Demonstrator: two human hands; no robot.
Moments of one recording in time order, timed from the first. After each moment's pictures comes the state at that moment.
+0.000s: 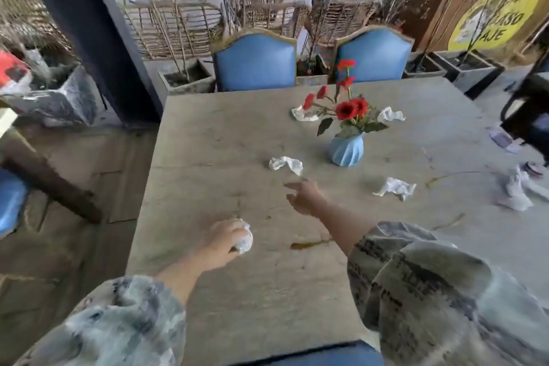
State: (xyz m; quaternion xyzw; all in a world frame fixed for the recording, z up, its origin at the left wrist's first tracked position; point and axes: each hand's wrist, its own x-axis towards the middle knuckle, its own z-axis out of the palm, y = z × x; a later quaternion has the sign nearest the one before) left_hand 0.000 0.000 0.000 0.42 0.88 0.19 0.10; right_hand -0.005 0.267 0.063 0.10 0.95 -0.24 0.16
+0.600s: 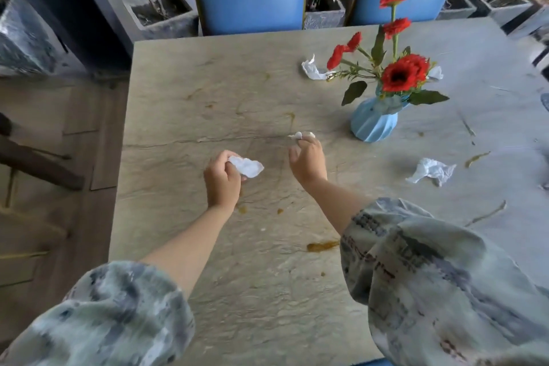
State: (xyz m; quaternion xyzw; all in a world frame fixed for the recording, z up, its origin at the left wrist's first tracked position) left_hand -0.102 0.067 0.007 0.04 0.82 0.56 -0.10; right_hand -0.092 0.252 0.006 0.18 0.93 -0.32 -0.07
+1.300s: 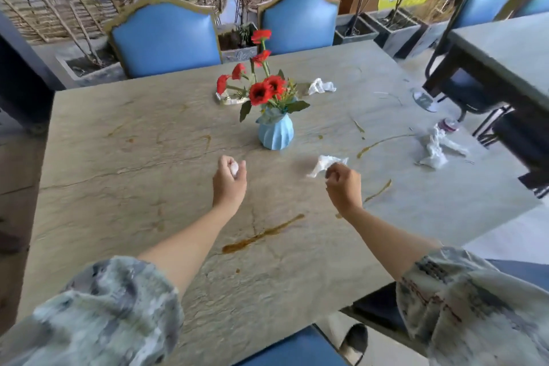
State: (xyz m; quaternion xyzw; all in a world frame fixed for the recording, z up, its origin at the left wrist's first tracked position) left_hand -0.020 0.240 0.067 0.03 0.84 0.54 0.09; right_hand 0.093 0.455 0.057 0.33 0.85 -0.36 -0.20
